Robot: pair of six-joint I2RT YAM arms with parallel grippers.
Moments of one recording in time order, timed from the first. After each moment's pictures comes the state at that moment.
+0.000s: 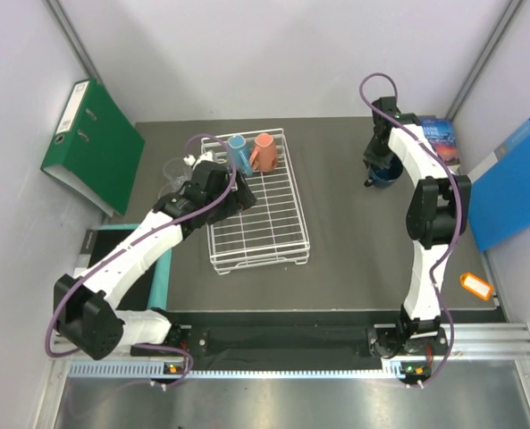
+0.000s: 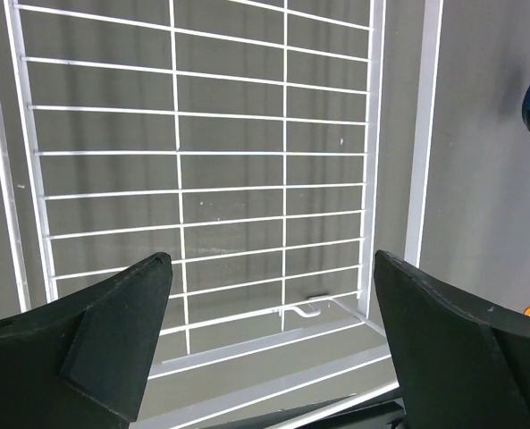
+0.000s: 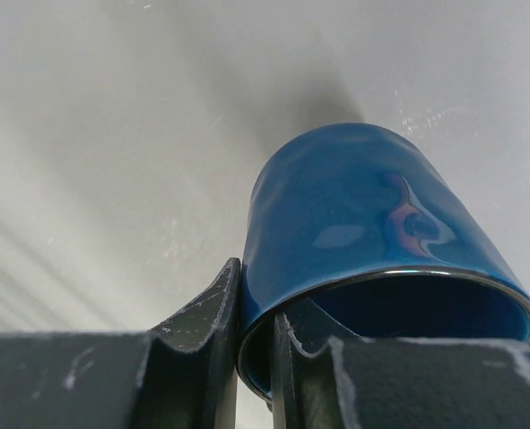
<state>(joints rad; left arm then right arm) -0.53 1.28 1.09 -0.54 -0.12 -0.83 0.12 2.10 1.92 -0.93 0.20 0.61</state>
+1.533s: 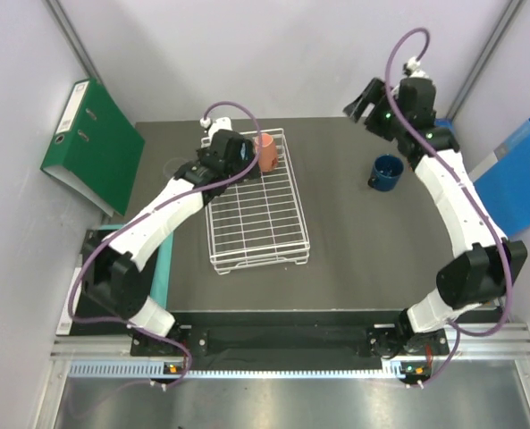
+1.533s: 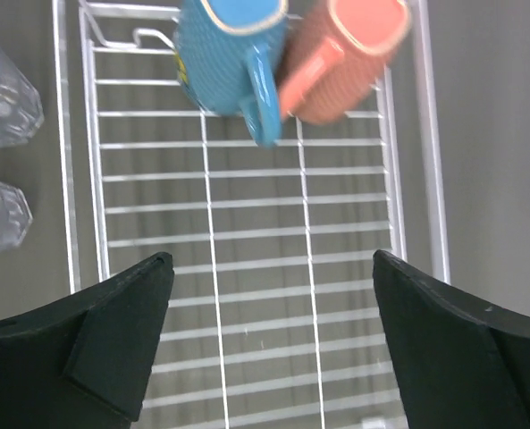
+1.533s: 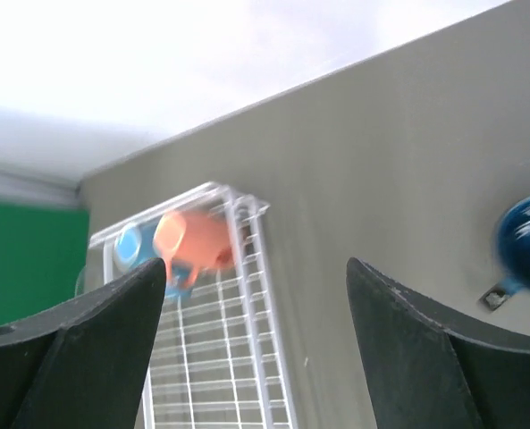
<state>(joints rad) -0.53 1.51 1.38 -0.52 -0.33 -0.57 0.17 1.61 1.73 -0.49 -0.05 0.61</state>
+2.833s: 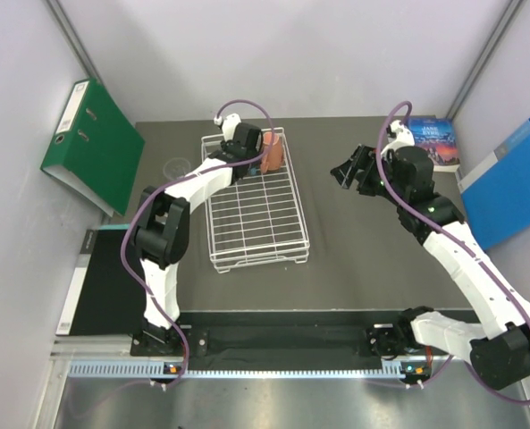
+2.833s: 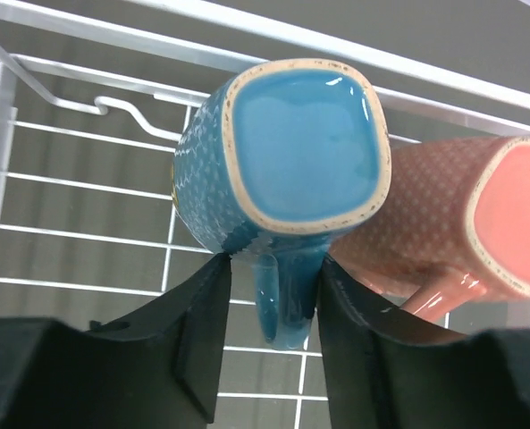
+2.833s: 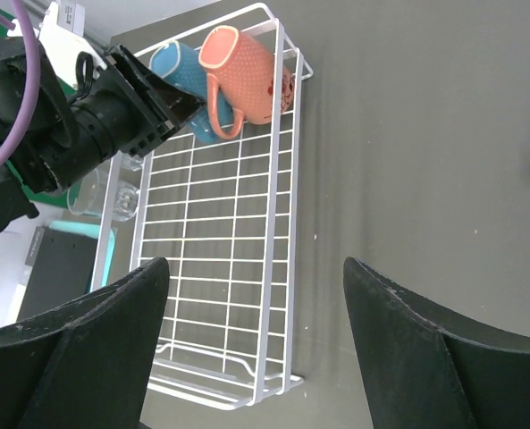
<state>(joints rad) -0.45 2.02 1.59 -0.24 -0.44 -0.66 0.37 1.08 1.05 -0.31 -0.10 0.53</state>
